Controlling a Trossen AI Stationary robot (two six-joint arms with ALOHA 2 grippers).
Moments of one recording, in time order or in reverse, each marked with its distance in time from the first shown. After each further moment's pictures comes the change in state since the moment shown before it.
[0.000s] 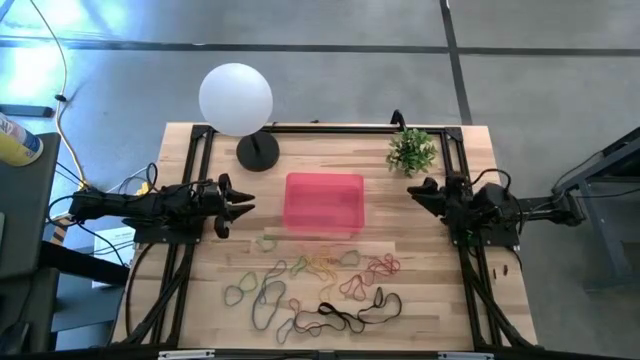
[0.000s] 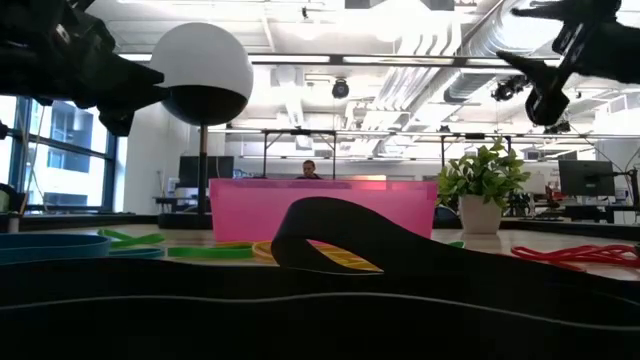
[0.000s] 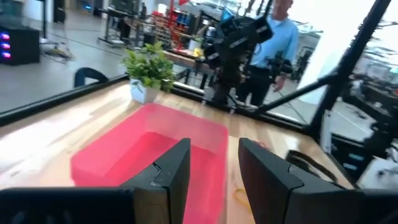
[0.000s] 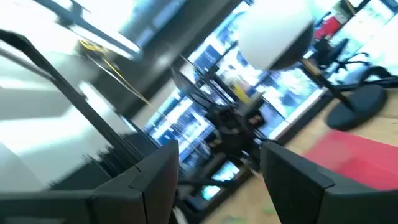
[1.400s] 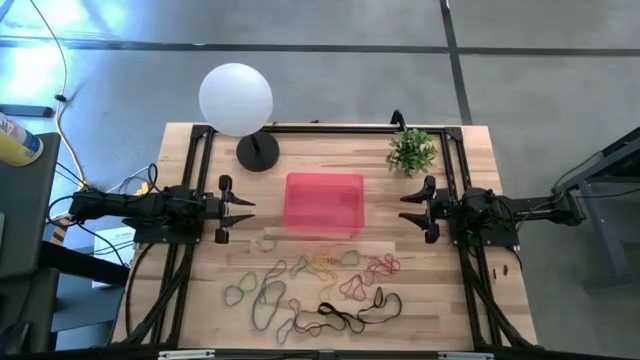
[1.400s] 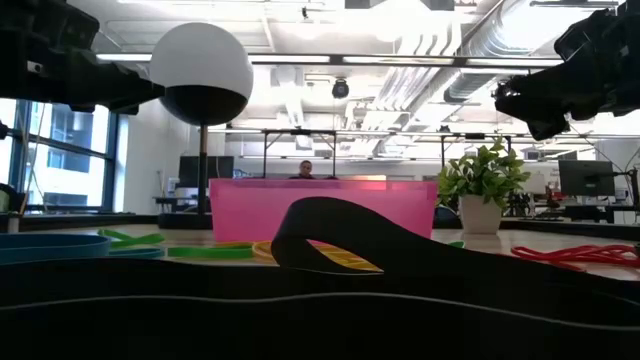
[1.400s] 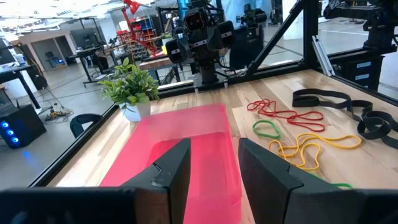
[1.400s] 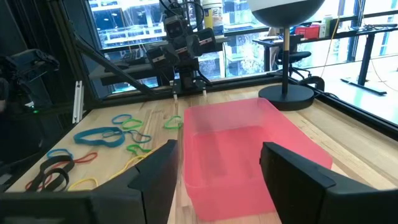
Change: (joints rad) left arm 0.000 0.000 0.000 -0.050 0.131 0.489; right arm 0.000 0.000 0.000 -0.373 -0.037 -0.654
